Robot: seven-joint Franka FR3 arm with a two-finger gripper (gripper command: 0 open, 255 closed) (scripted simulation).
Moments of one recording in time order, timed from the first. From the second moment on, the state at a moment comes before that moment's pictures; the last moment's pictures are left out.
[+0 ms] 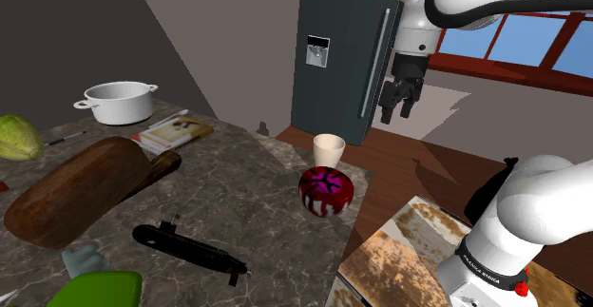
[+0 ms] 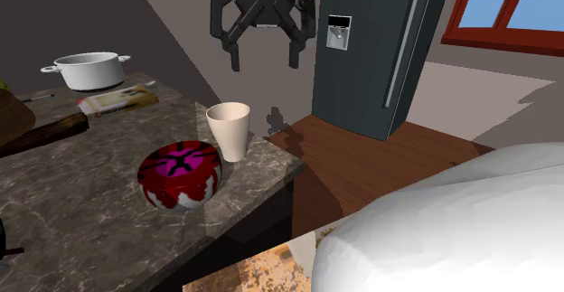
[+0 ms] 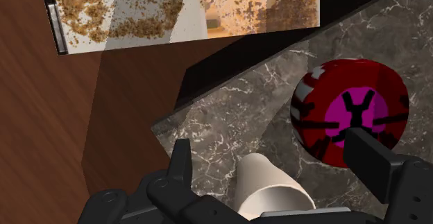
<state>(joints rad) -0.01 -0.74 0.06 -2.45 0.10 1.65 0.07</state>
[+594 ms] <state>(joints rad) 0.01 -0.52 0.18 -2.45 0.07 1.90 0.14</state>
